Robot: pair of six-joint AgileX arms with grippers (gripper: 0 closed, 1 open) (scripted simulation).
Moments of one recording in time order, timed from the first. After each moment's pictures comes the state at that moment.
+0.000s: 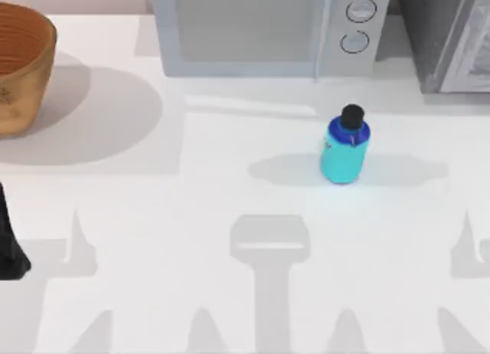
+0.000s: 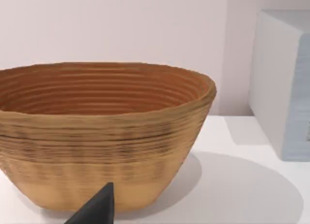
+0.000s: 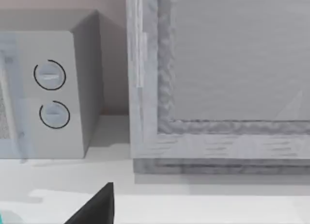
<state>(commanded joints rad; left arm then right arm) 0.00 0.00 0.00 0.00 0.00 0.00 0.00 0.00 0.00 0.00 0.00 0.00</state>
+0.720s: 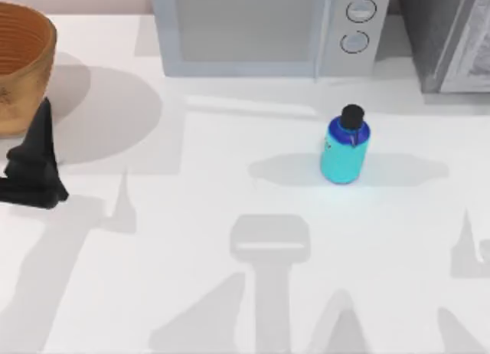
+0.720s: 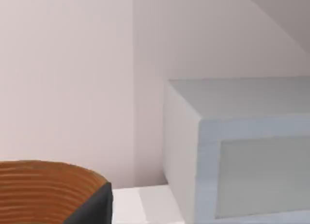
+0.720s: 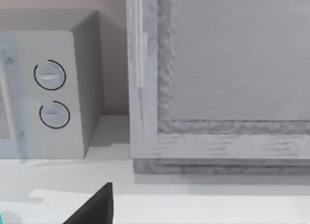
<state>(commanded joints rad) -0.20 0.57 0.21 0.45 0.01 -0.01 0.00 0.00 0.00 0.00 0.00 0.00</state>
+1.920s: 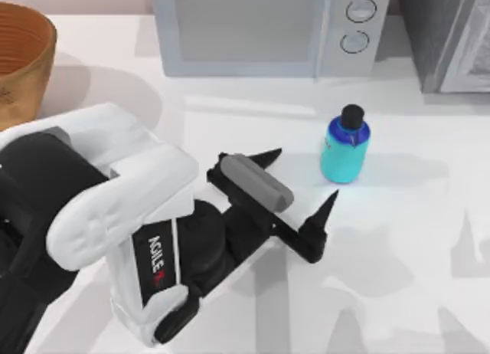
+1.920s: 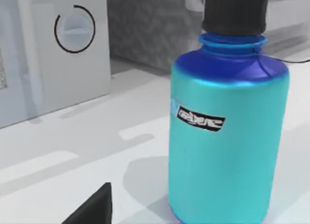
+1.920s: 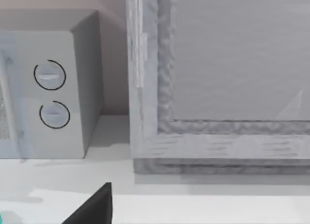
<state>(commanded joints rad) -0.76 2.40 0.74 1.65 0.07 0.01 0.00 0.00 0.00 0.00 0.00 0.00</state>
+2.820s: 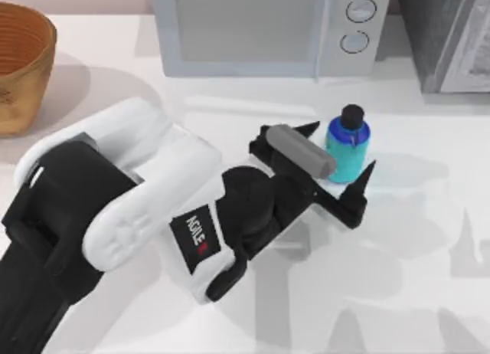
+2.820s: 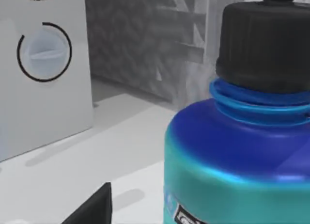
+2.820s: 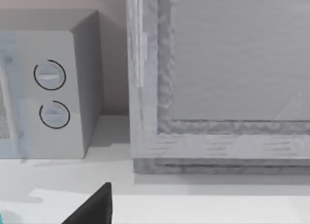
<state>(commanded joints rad) -0.77 2.51 1.06 1.46 0.06 0.01 0.00 0.00 0.00 0.00 0.00 0.00</state>
